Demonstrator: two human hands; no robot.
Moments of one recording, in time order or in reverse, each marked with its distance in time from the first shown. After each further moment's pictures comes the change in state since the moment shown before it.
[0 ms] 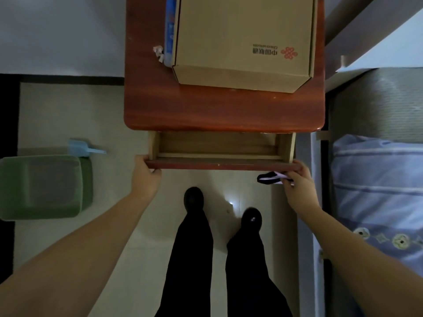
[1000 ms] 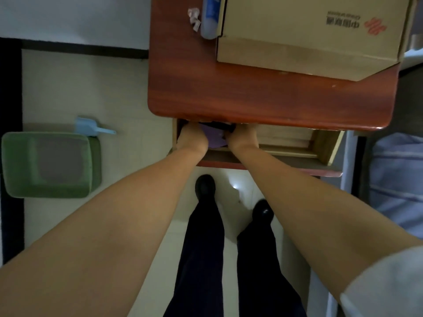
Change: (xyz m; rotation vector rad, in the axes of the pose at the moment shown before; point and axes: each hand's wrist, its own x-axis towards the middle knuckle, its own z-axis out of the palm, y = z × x) left_hand 0.069 0.056 0.052 0.508 -0.257 -0.064; right_hand 0.091 -0.180 0.144 -0.060 -0.255 0.167
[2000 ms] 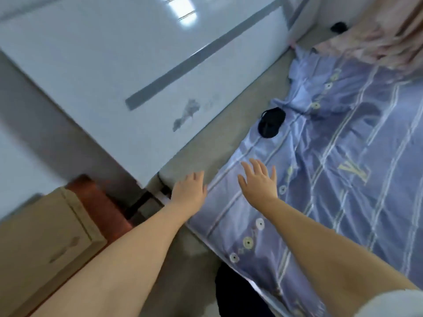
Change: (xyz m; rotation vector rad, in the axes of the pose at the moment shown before) left_hand -0.328 0.433 0.080 0.806 0.093 1.287; right_hand -0.225 0.367 -0.403 -0.050 0.772 0.238
